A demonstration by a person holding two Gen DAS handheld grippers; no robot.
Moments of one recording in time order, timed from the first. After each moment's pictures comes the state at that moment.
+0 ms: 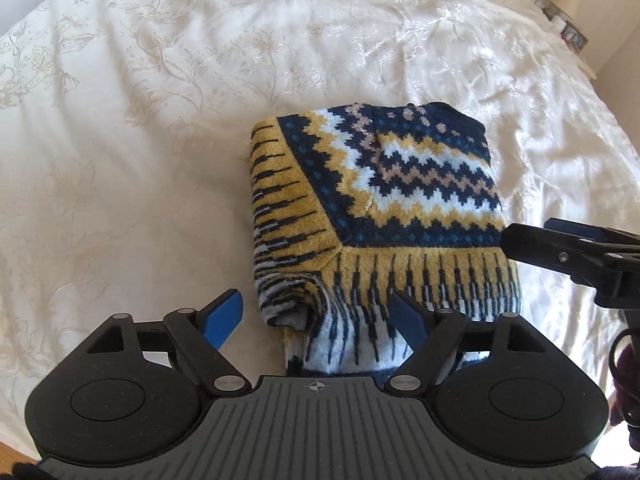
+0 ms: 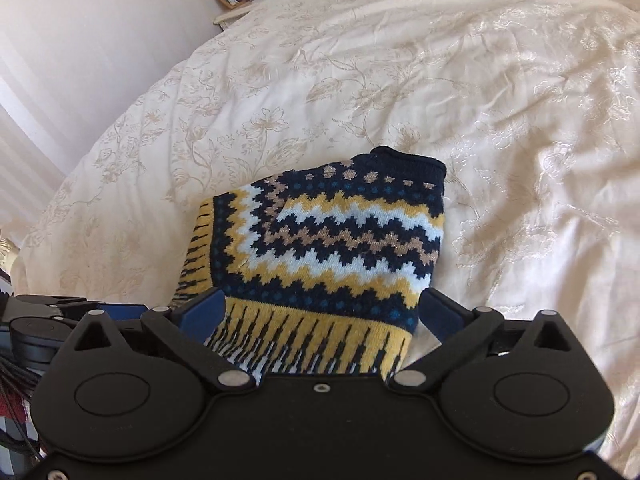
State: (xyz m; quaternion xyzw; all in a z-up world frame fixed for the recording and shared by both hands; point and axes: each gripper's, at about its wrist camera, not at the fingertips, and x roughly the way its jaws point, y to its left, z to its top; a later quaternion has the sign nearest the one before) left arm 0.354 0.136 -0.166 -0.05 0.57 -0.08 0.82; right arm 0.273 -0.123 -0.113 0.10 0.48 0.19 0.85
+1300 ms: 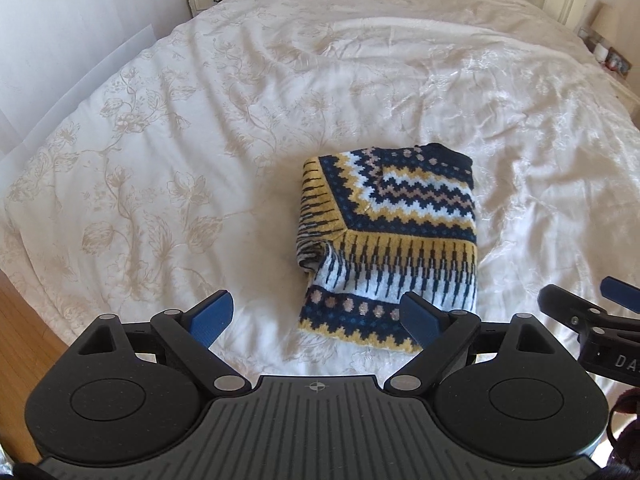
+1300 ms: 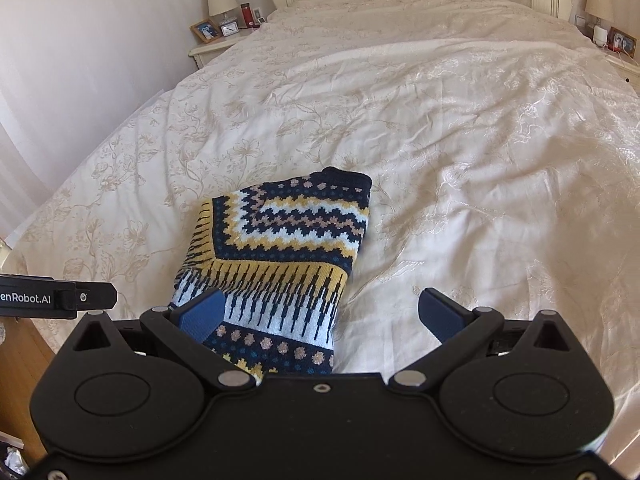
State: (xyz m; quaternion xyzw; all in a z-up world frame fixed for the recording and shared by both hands) left arm 0.260 0.097 -0.051 -0.02 0.52 0.05 0.85; right arm 0.175 -0.157 -0.039 0.07 0.44 0.12 0.89
